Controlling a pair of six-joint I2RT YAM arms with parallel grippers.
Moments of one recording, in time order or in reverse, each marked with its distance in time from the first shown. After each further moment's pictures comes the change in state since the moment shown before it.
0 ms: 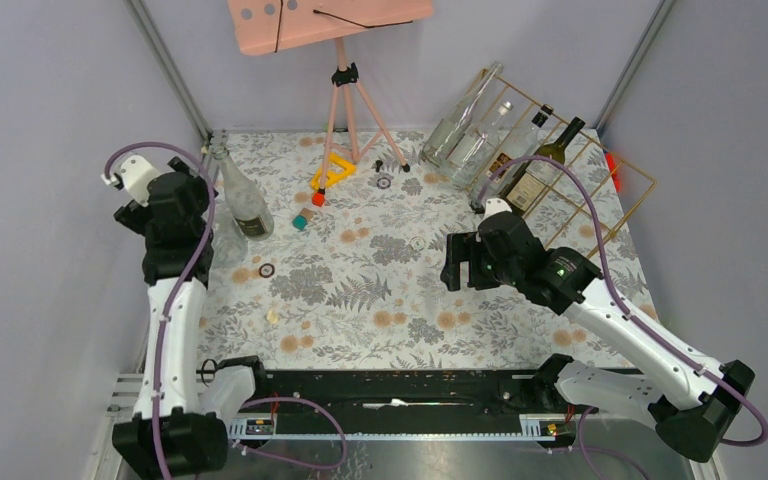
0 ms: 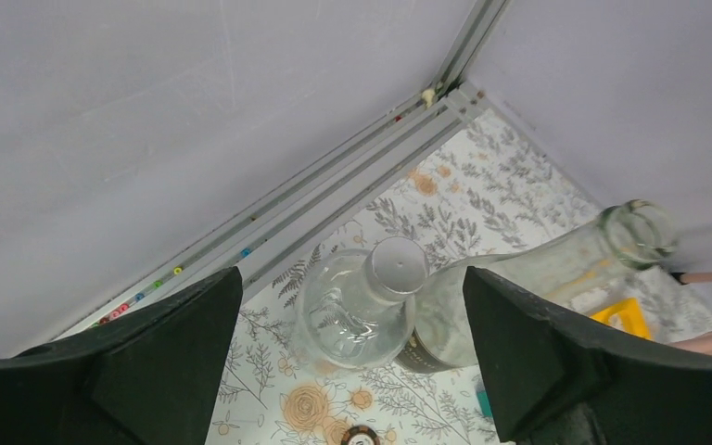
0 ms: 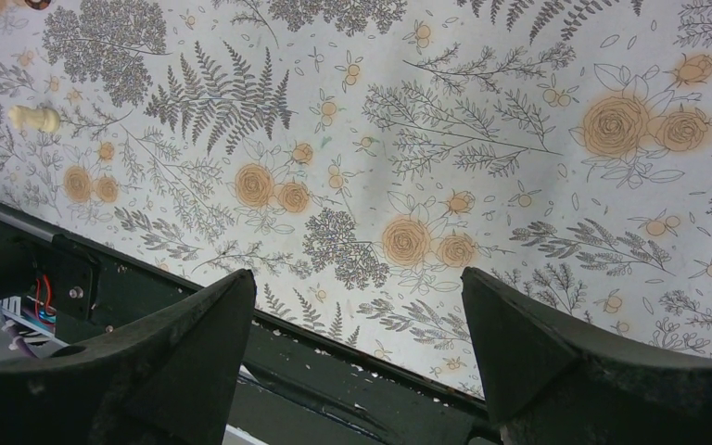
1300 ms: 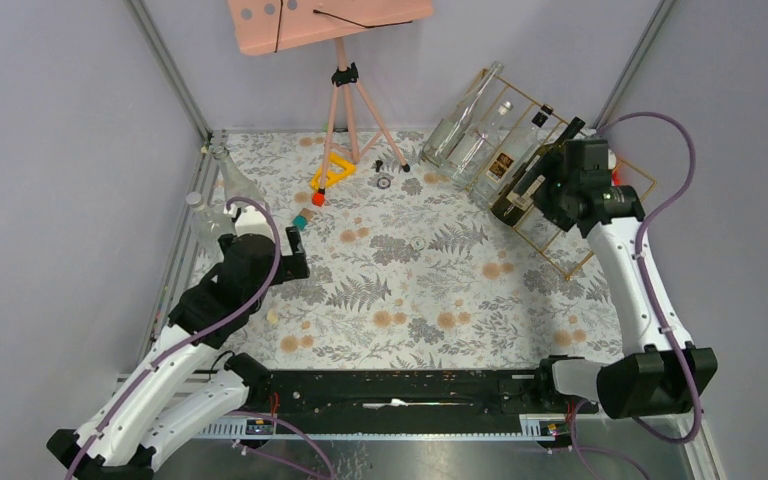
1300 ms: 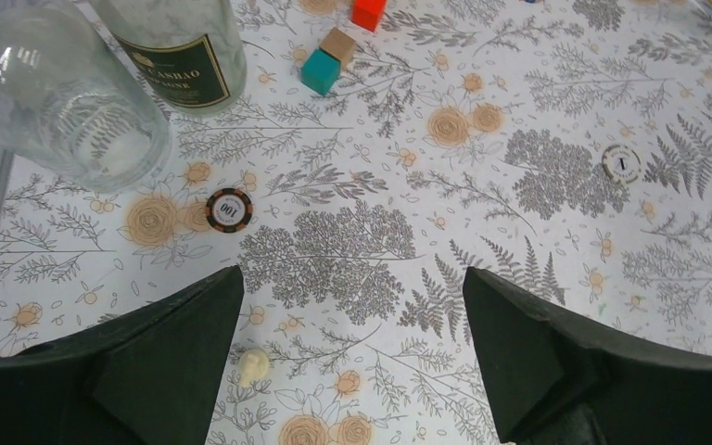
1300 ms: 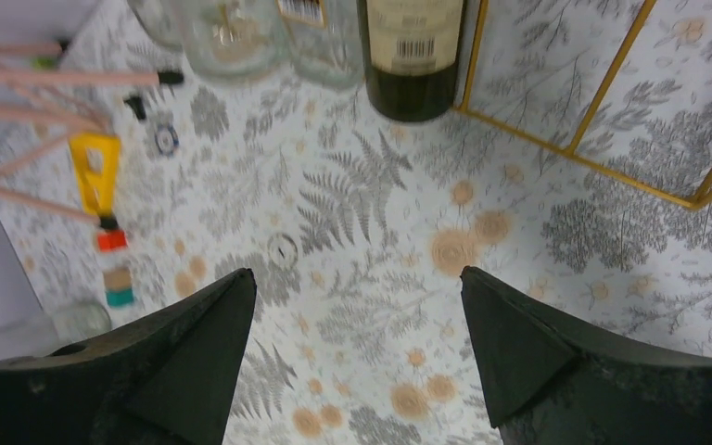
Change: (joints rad) left arm -0.729 -0.280 -0.193 -0.343 0.064 -0.025; right arm -0.653 0.230 0.263 -0.032 -0.054 0.165
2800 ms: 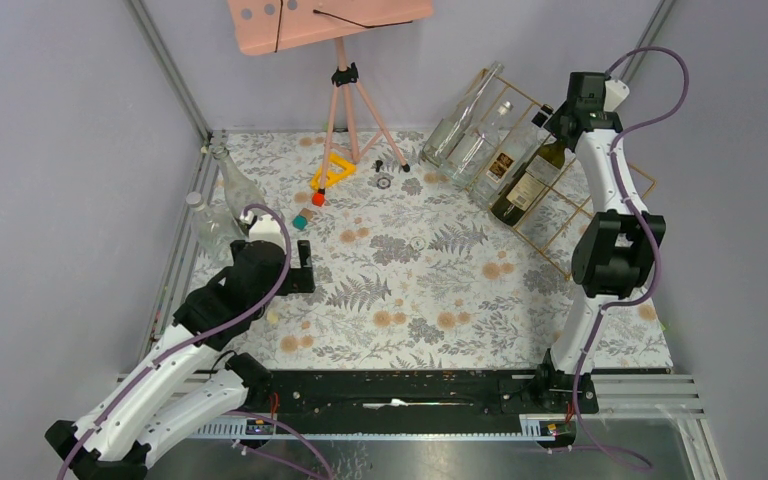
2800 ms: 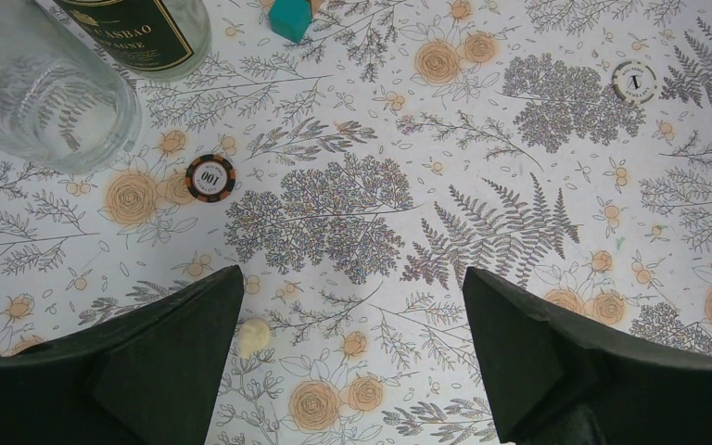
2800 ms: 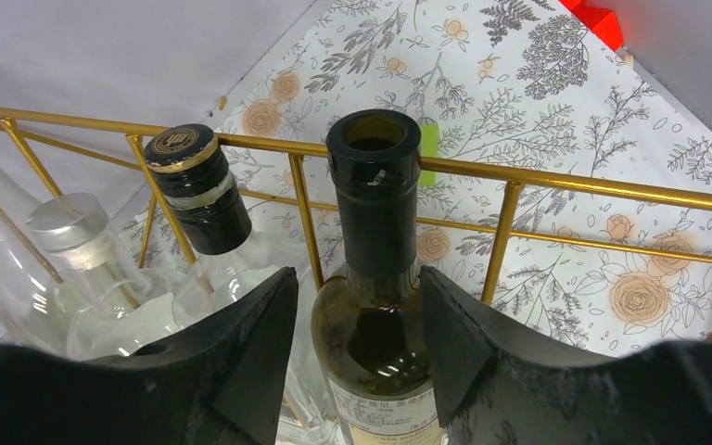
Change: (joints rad) left arm -0.069 -0.008 -0.028 -0.064 0.050 0.022; right arm -0.181 0.737 0.631 0.218 0.264 -0.114
